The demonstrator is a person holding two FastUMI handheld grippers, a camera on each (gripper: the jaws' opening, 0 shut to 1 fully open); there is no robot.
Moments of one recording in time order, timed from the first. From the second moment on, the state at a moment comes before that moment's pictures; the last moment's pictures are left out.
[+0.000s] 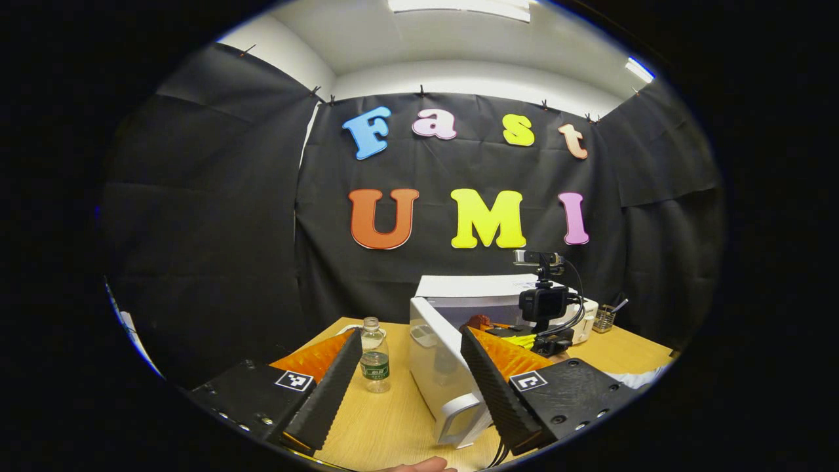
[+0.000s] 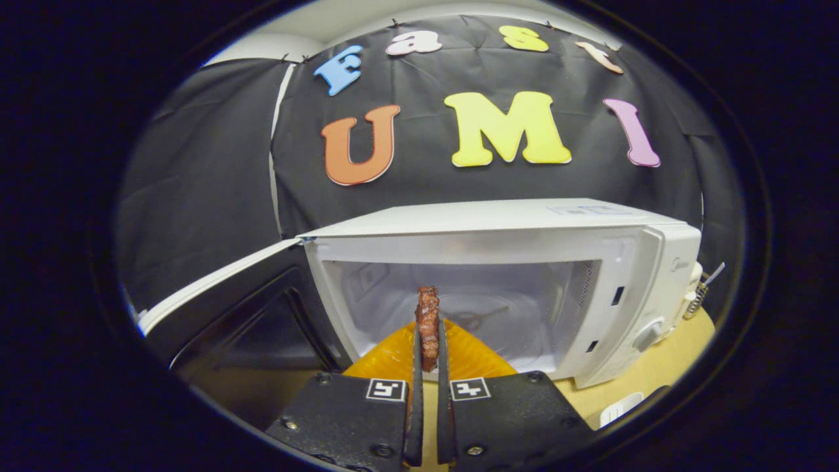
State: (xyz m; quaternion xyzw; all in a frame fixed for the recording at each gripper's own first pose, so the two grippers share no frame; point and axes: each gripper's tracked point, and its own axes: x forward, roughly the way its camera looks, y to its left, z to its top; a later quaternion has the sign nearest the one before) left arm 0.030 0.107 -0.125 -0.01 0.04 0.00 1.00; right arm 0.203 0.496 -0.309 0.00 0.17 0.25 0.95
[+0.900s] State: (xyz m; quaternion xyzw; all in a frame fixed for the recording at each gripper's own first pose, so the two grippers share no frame) left arm 0.042 0.101 -0.148 -0.01 0.06 -0.02 1.00; right arm 0.295 0.479 -0.341 0.24 0.18 0.17 0.94
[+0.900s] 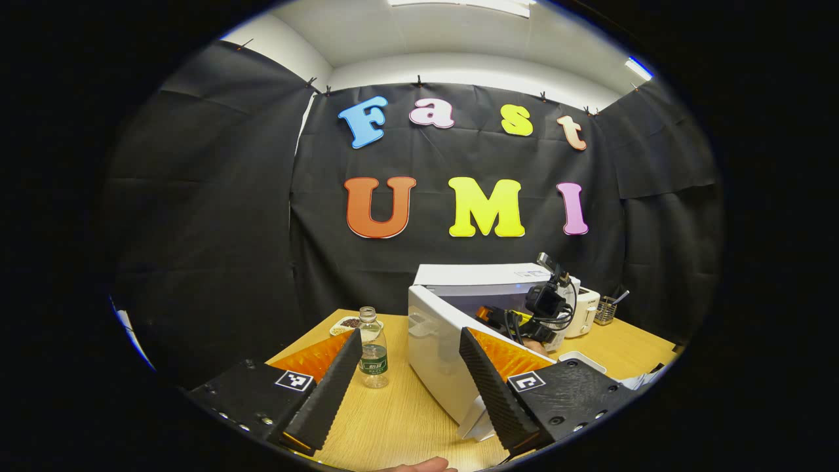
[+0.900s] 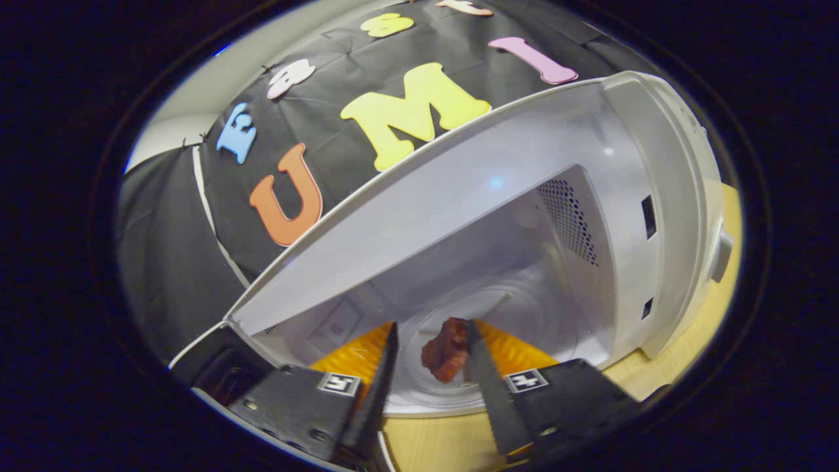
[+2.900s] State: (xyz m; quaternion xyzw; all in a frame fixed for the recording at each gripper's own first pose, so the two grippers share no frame) left arm 0.018 0.138 -0.217 -0.05 0.05 -0.02 1.00; right arm -0.041 0.243 -0.102 0.07 0.02 0.18 0.98
